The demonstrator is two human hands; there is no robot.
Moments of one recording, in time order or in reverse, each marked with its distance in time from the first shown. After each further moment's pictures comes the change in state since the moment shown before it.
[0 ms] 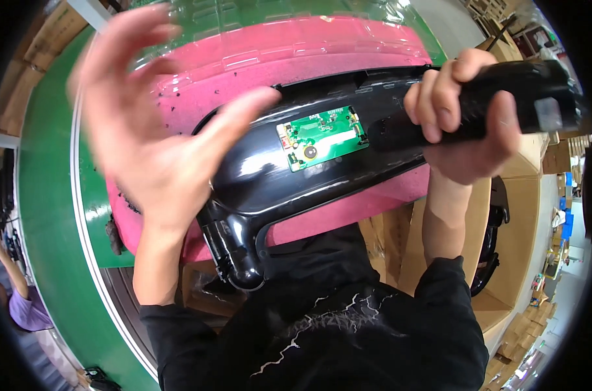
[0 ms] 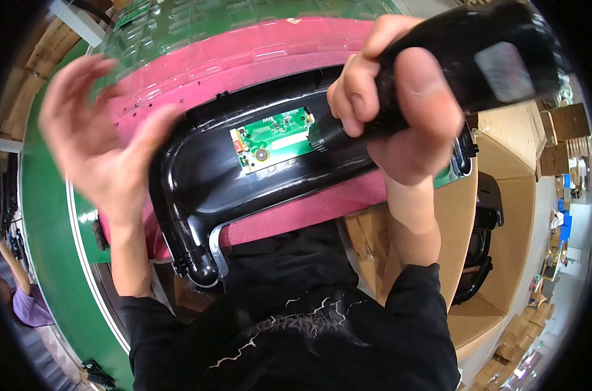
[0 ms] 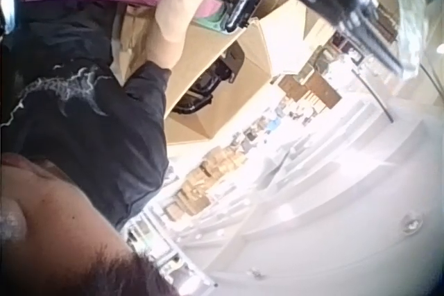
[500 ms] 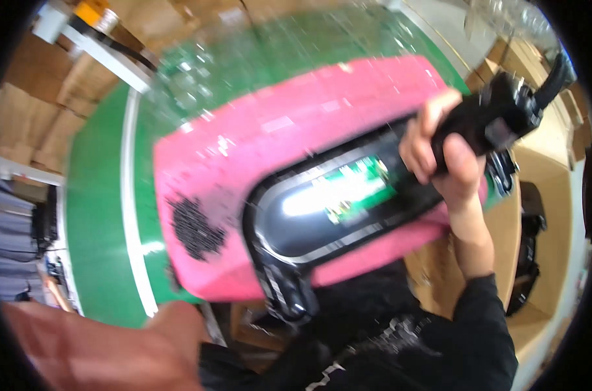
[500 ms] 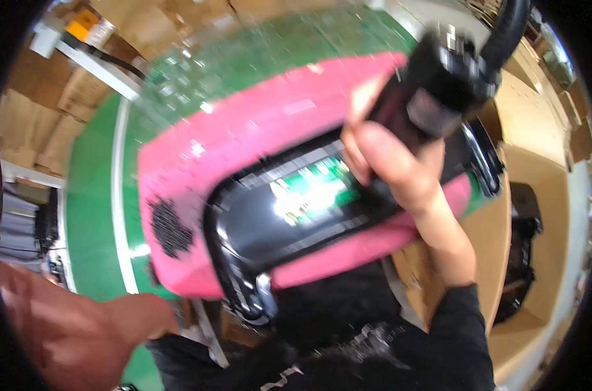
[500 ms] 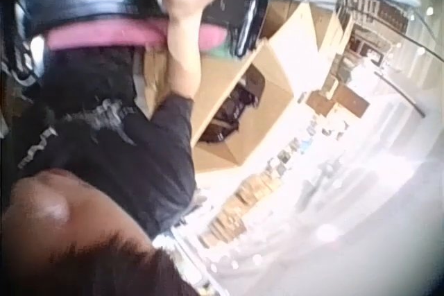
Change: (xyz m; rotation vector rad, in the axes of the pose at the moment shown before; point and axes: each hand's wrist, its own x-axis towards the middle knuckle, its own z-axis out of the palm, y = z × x) left_hand 0.036 0.052 -0.061 -0.171 0.006 0.307; right_hand 0.021 0.015 0.004 -0.083 0.126 0.023
